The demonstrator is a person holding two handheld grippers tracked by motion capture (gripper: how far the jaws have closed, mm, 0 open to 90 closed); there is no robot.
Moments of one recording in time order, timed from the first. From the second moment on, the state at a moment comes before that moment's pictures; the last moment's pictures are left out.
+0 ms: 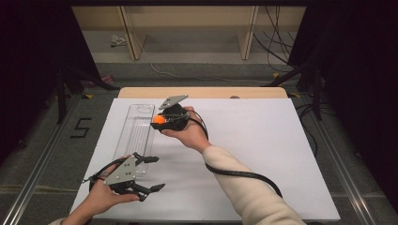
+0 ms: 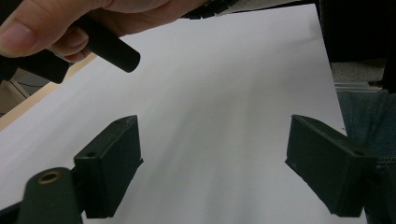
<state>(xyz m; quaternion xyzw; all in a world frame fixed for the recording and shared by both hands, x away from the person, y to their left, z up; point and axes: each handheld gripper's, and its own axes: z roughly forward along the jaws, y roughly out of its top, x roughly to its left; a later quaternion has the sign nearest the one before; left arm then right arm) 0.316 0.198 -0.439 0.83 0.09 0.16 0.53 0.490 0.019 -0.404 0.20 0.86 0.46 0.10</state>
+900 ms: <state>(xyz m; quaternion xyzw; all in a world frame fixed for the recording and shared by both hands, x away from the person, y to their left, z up) 0.316 0.198 -0.440 0.83 0.09 0.15 0.53 0.494 0.032 -0.404 0.19 0.86 0.46 0.10</state>
